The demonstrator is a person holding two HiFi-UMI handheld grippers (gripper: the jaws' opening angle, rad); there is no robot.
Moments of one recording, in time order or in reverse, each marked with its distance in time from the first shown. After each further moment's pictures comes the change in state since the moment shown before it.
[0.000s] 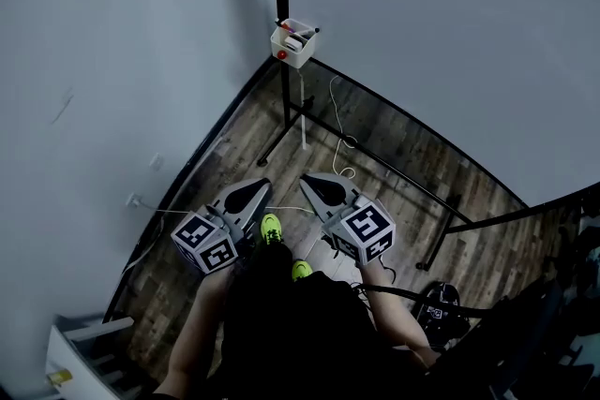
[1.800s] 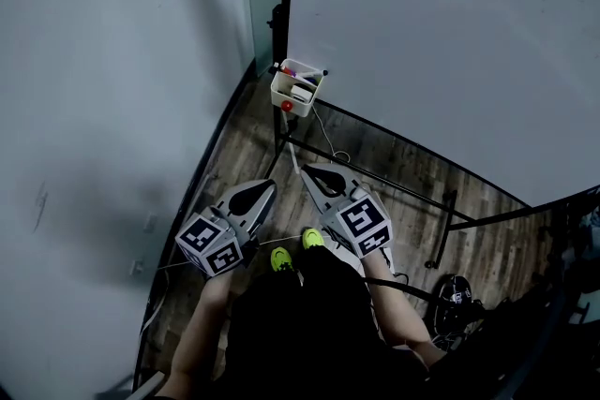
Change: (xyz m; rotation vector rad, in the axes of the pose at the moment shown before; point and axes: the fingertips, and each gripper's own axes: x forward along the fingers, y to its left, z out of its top) left arm 0.080 0.182 0.074 -0.018 0.069 -0.188; right arm 0.179 -0.124 0.048 -0.106 0.096 -0.242
